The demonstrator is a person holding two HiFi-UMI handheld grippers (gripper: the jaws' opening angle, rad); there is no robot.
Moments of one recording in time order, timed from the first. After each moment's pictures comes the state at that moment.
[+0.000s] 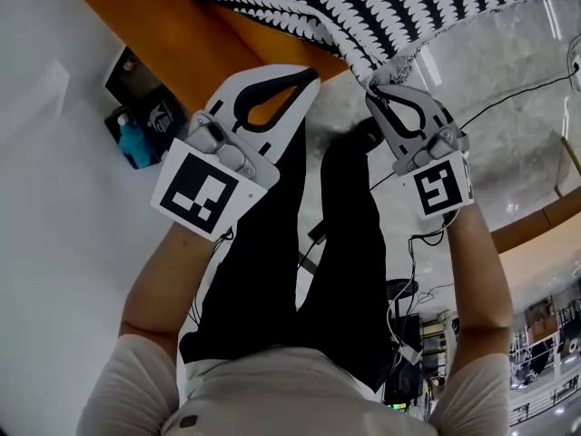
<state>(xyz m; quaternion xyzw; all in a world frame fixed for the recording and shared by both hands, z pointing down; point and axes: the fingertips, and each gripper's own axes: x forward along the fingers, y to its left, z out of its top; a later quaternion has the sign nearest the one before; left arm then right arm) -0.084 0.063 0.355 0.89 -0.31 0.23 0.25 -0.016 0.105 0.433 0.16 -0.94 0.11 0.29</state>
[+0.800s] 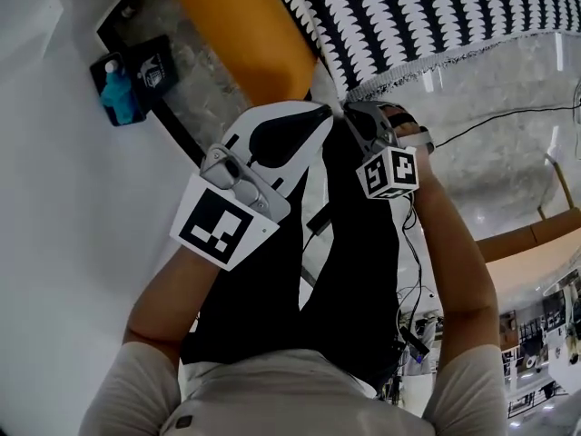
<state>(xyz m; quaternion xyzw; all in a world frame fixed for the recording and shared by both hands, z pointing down) -0.038 0.083 0.360 0.87 -0.35 0.21 0.27 0.002 0.189 0.570 -0.03 -0.91 -0.02 0.42</state>
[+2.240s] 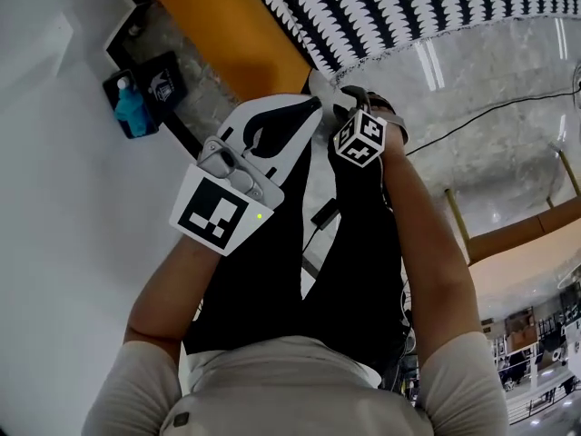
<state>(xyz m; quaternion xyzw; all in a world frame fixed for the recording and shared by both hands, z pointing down) -0.022 0.074 0.348 0.86 -0.34 0.24 0.30 0.010 0.198 0.649 0.01 -0.84 0.14 0.52</state>
